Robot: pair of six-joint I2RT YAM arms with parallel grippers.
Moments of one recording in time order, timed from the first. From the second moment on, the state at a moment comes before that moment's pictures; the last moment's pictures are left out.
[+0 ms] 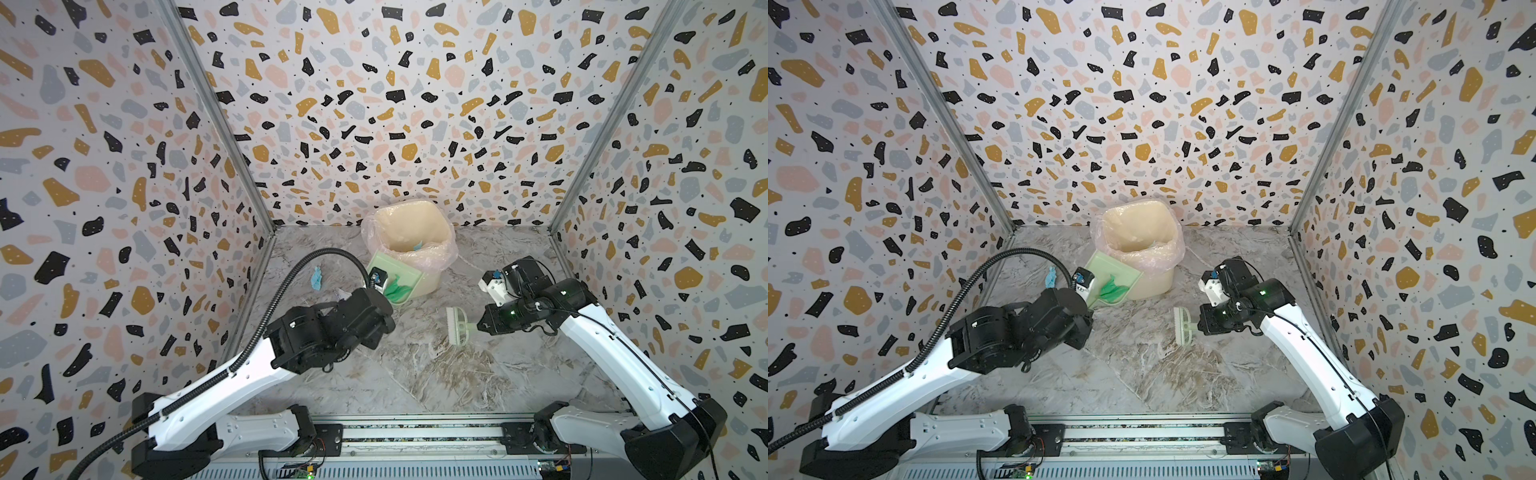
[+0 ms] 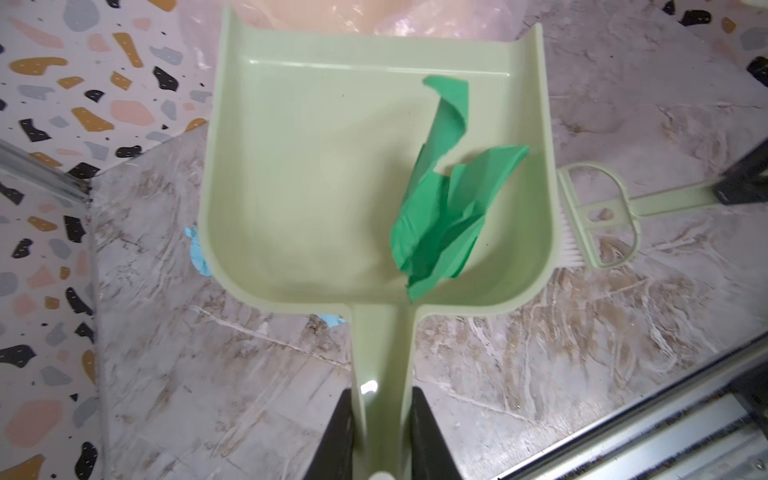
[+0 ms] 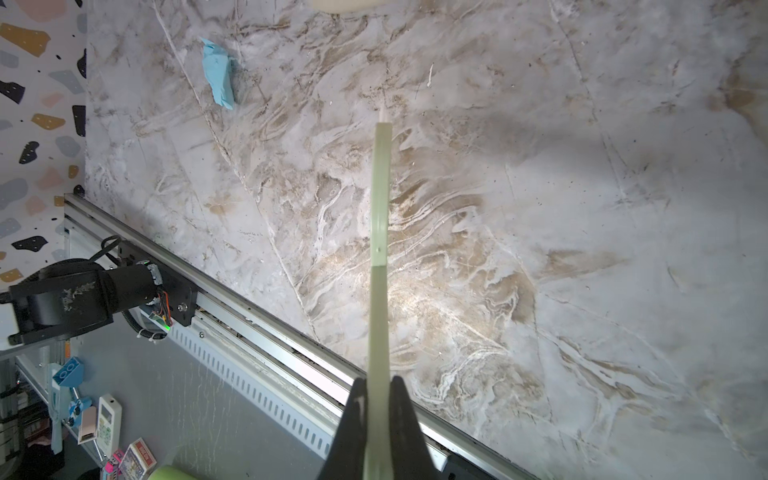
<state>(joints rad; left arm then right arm) -1.00 1.12 1.41 -1.19 -0.49 -0.37 0.45 1.17 1.19 -1.16 -0.37 0.23</state>
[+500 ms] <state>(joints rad) -0.69 1.38 1.74 -1.24 -0.44 -0.05 0.35 1.09 1.04 -1.12 -0.47 0.18</state>
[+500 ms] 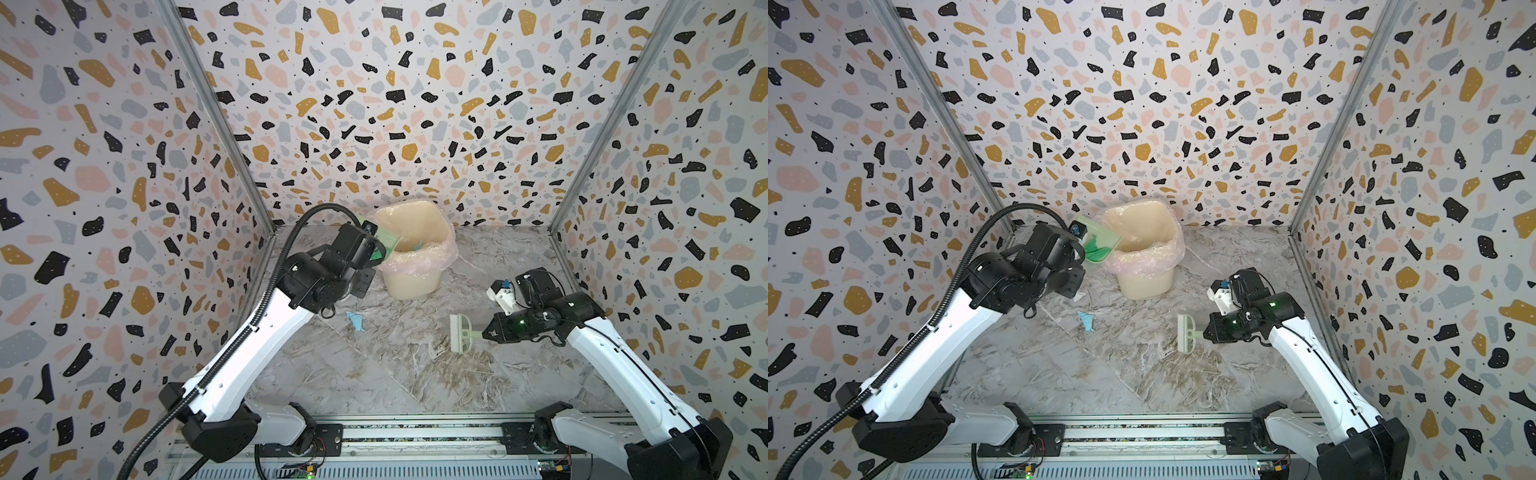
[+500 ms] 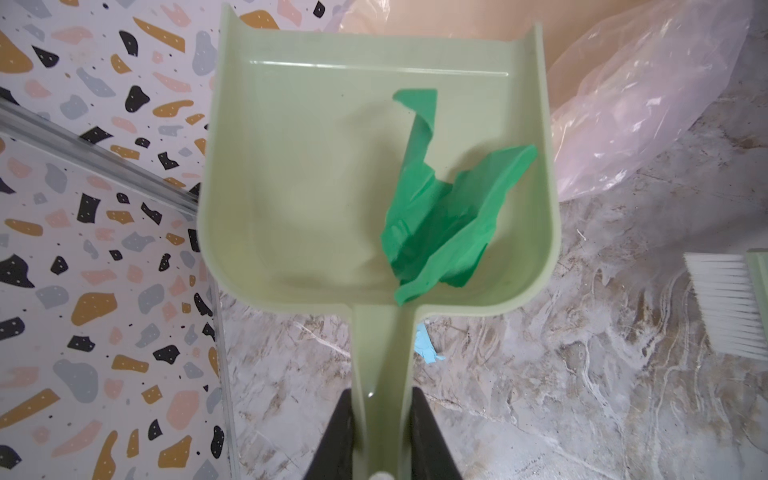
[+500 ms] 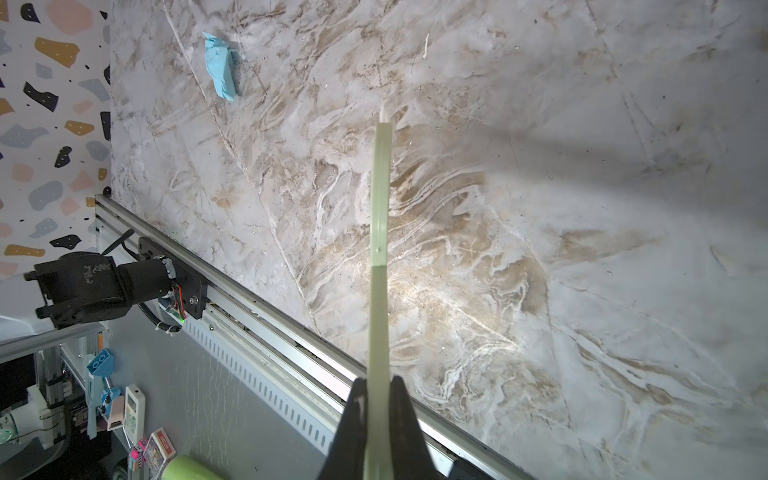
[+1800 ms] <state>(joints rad) -0.80 1.86 2.03 -1.07 -0.94 0.66 0.30 1.07 0.92 -1.08 -0.59 0.16</state>
